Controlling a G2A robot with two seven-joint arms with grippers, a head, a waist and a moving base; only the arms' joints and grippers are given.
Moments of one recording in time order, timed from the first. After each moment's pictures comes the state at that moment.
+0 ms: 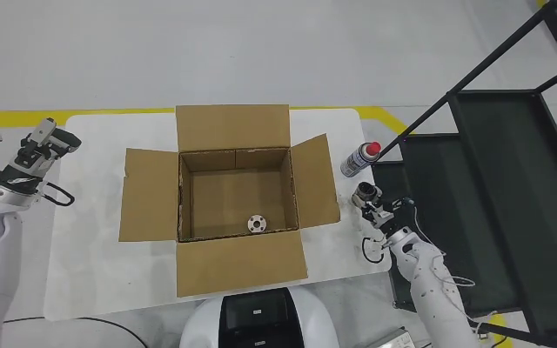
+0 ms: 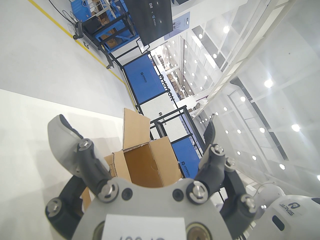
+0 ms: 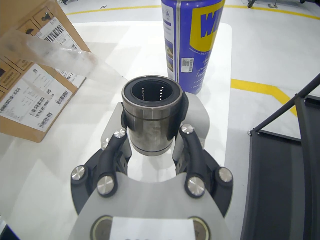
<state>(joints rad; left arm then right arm) 1.09 -0.86 -1.54 -1.10 -0.51 -0.68 -0.80 -1.42 -1.27 1.67 -0.95 -1.49 -0.64 -0.52</state>
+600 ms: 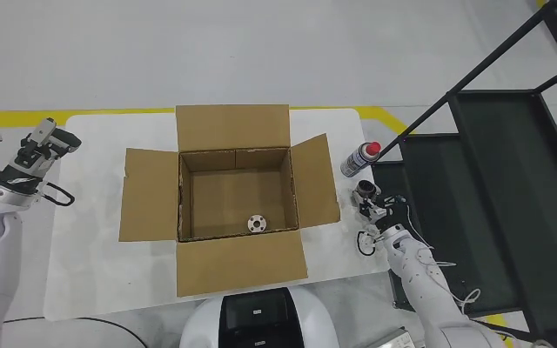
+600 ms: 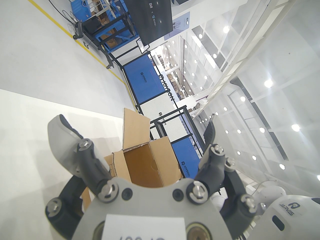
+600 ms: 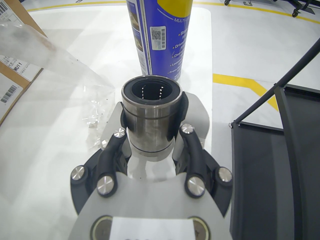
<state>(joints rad) 1.09 -0.86 -1.54 -1.10 -0.51 -0.68 -0.80 -1.23 -1.27 1.58 -0.60 -1.52 -0.52 -0.67</state>
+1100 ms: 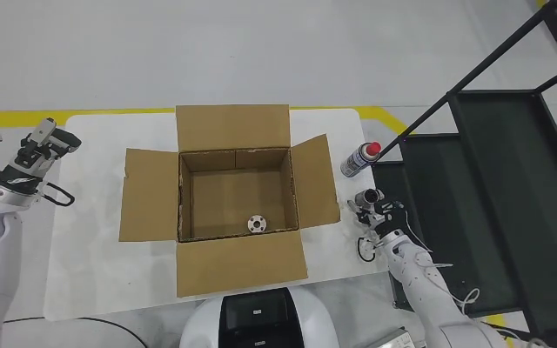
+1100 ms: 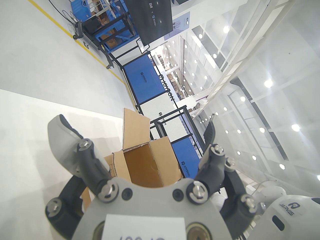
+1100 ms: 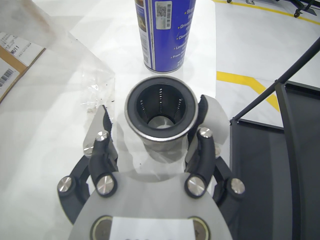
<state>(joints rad) 1.09 -0.86 -1.54 -1.10 -0.51 -0.68 -0.80 -1.24 -1.26 1.53 -0.56 -1.56 -0.51 -0.75</state>
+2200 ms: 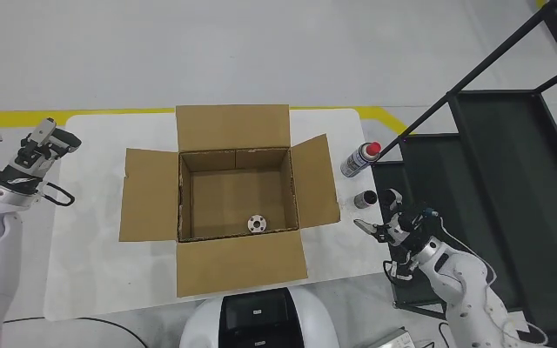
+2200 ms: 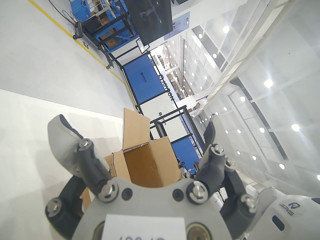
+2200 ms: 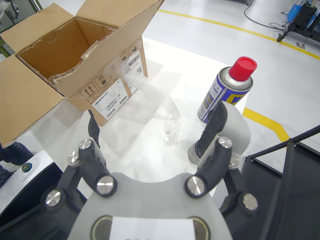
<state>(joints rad) 1.09 -0.86 -1.54 -1.10 -0.51 -0.68 -0.80 -1.88 -1.17 1.82 -1.79 -1.23 -0.78 -0.09</state>
